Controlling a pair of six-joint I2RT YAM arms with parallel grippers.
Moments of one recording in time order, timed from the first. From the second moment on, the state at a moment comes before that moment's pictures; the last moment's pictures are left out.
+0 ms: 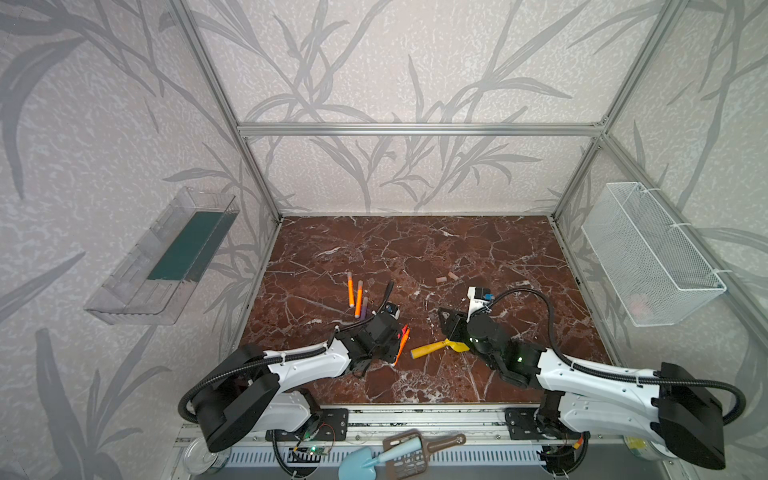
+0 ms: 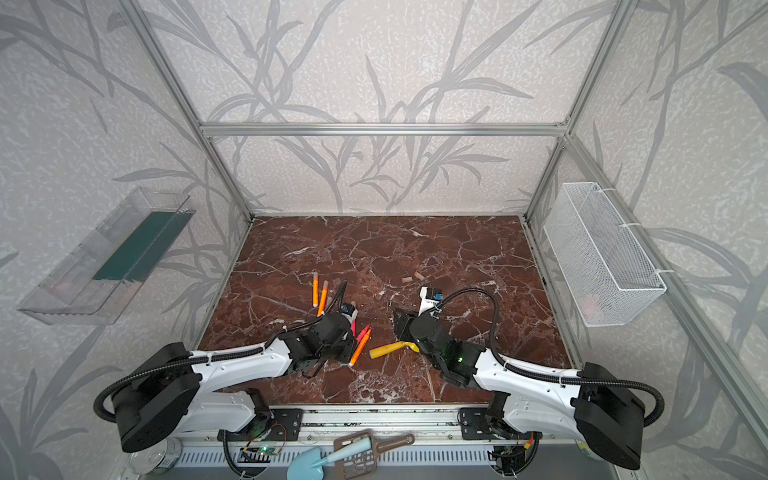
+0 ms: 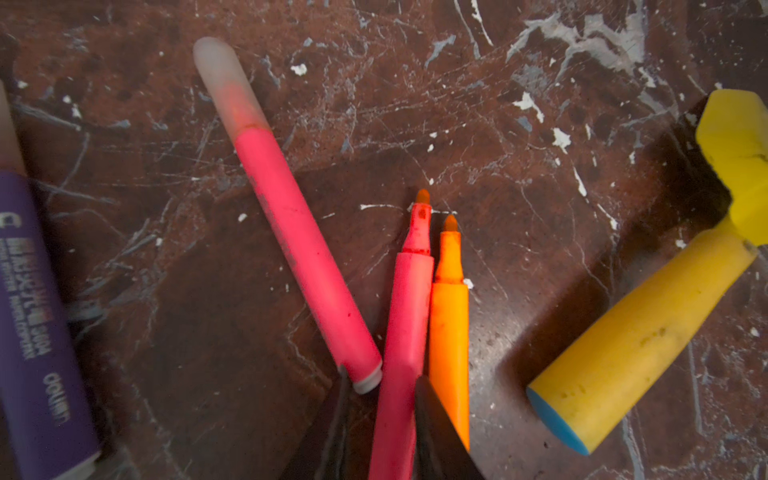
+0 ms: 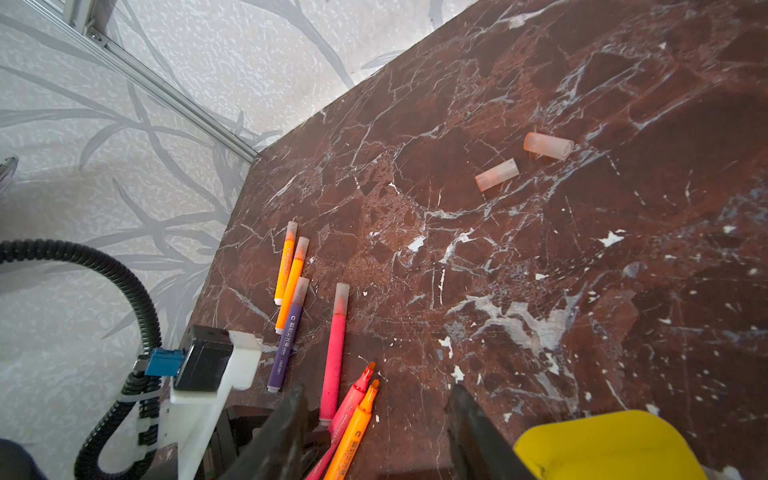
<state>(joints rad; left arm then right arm) -0.85 1.31 0.49 -0.14 -0.13 -0.46 1.00 1.09 0.47 0.16 0.44 0.94</state>
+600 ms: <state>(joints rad) -0.89 1.32 0.49 -0.18 -0.13 -0.45 1.00 1.09 0.47 0.16 0.44 0.95</state>
